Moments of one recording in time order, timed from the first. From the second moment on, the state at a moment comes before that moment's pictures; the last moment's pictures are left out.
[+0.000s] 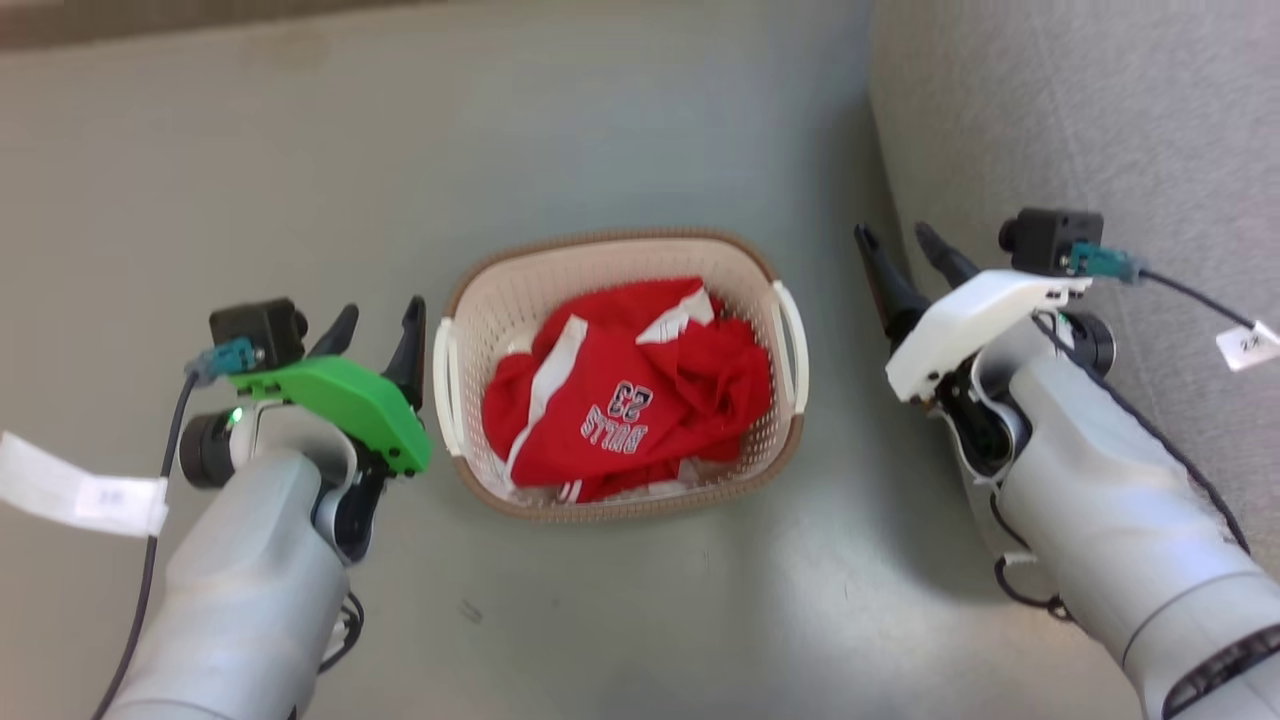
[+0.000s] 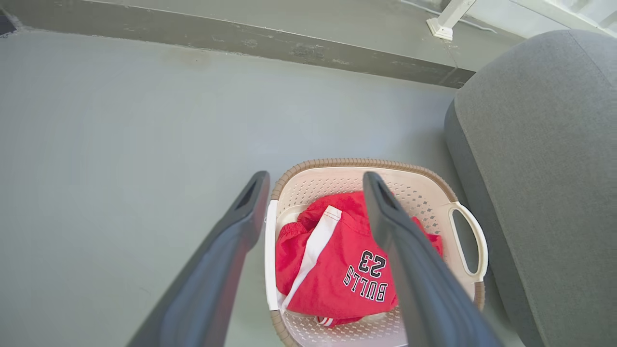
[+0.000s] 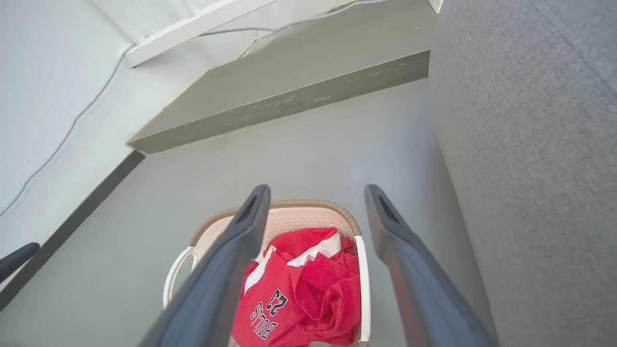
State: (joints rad) left arm -0.72 0.08 -0.60 0.99 -0.84 -0.12 -0.25; right arm -0.74 -0.13 0.63 0.98 0.80 0.12 -0.25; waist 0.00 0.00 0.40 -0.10
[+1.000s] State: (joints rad) left arm -0.42 0.12 -0.40 0.69 -0.68 -0.09 -0.25; right arm -0.45 -0.19 0.48 0.72 0.67 0.12 -0.25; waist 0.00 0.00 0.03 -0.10
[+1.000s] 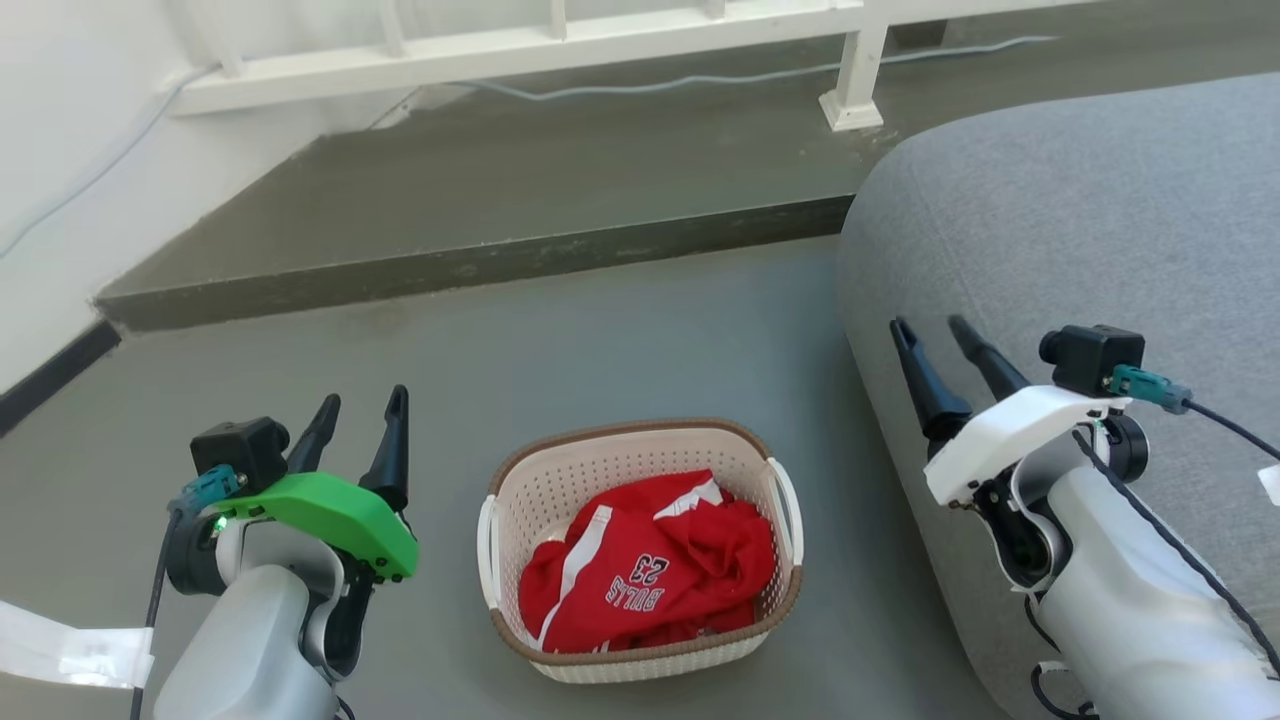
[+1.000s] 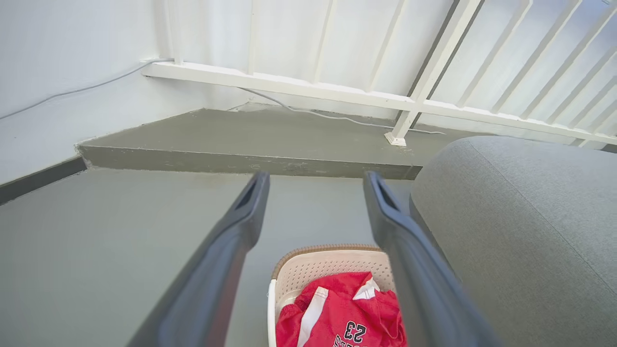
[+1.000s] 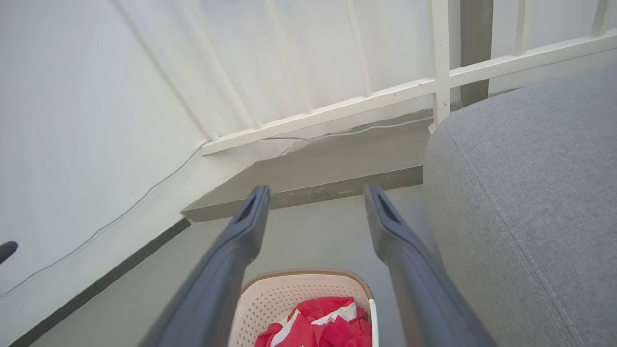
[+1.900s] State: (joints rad) left arm -0.17 0.08 -0.17 0.28 -0.50 -0.05 -0.25; right arm -0.17 -0.18 0.25 0.25 0.45 0.05 -0.25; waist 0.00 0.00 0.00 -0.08
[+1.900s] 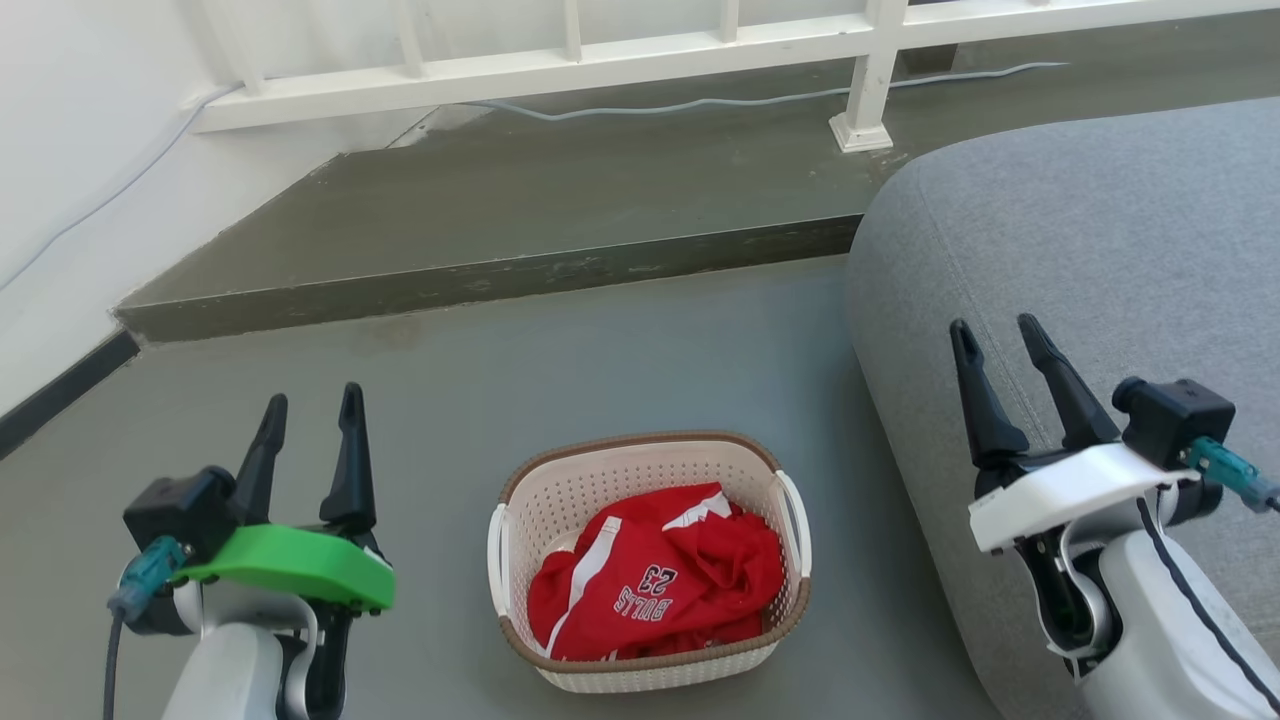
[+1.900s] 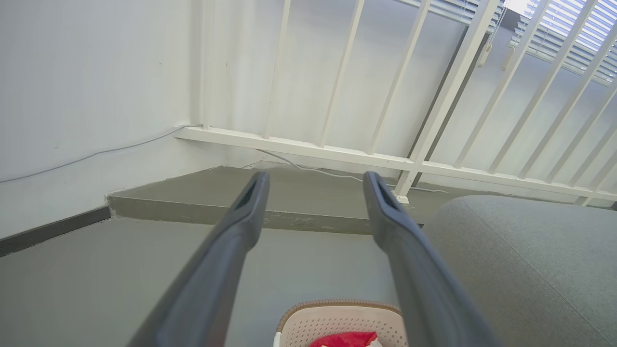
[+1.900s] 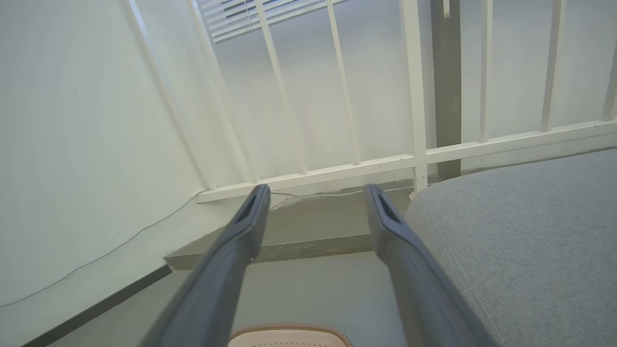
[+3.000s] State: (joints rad) left arm -0.06 0.05 -0.13 0.19 -0.35 -0.08 -0.25; right arm -0.03 -0.13 0.19 0.14 0.35 0.05 -0.25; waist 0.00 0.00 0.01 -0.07
